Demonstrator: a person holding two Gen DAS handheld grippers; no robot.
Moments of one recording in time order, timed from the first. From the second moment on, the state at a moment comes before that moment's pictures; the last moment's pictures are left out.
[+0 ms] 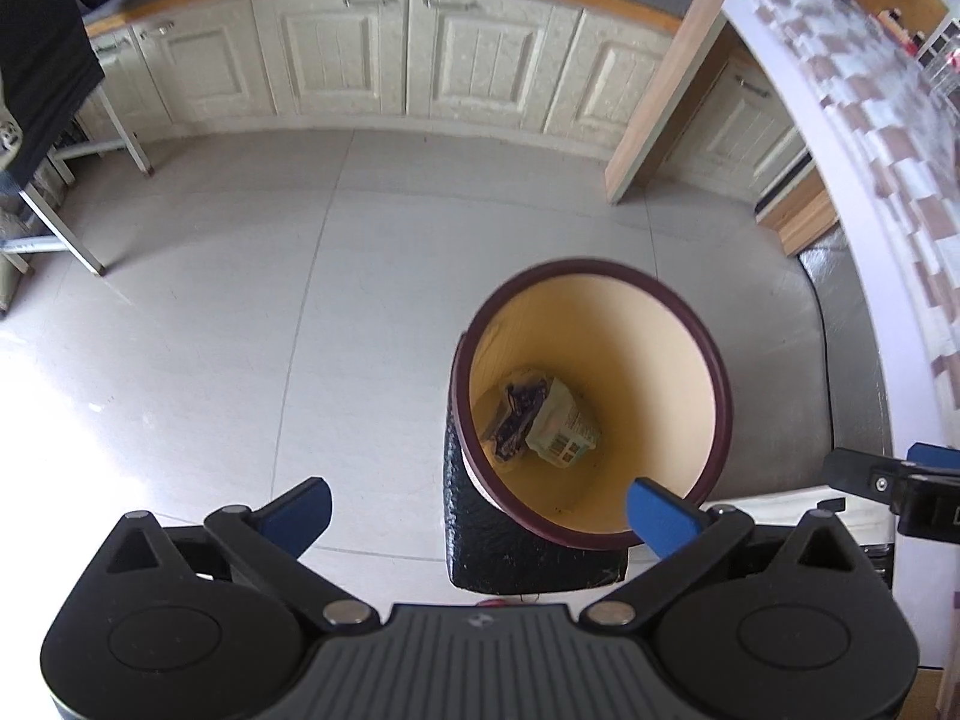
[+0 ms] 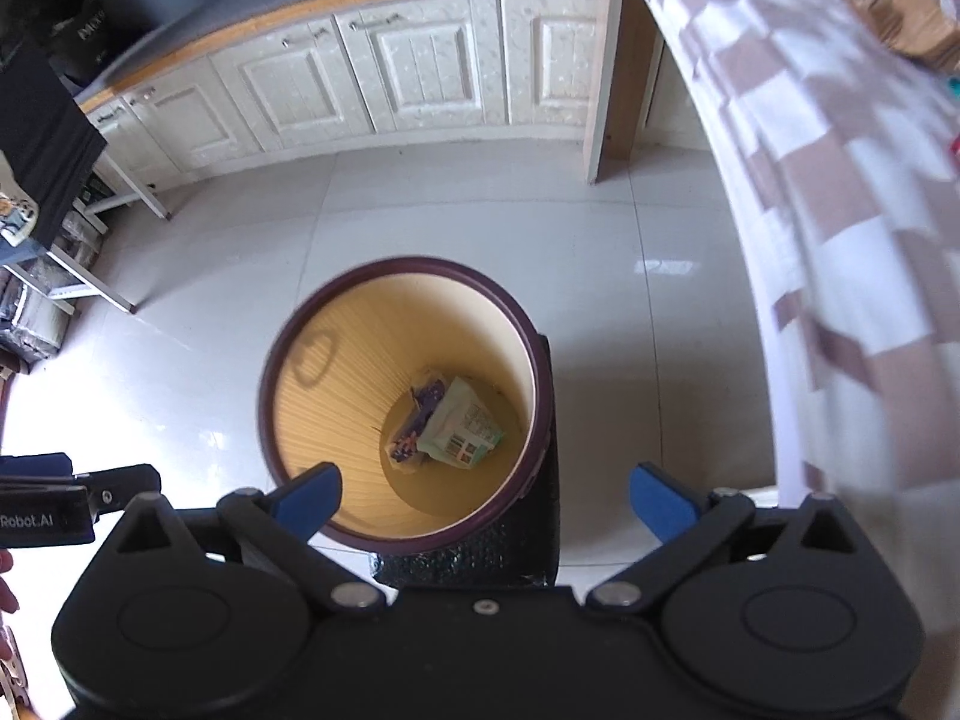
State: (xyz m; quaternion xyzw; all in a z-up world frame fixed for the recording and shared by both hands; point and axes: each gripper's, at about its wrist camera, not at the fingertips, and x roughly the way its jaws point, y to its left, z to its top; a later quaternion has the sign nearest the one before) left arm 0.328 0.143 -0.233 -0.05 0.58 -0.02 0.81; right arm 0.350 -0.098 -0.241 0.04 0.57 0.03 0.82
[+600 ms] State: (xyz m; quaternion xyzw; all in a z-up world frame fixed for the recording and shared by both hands) left arm 0.280 0.133 -0.112 -0.06 0.47 -0.02 0.88; right arm 0.292 -0.110 -0.112 0.04 0.47 0.06 0.88
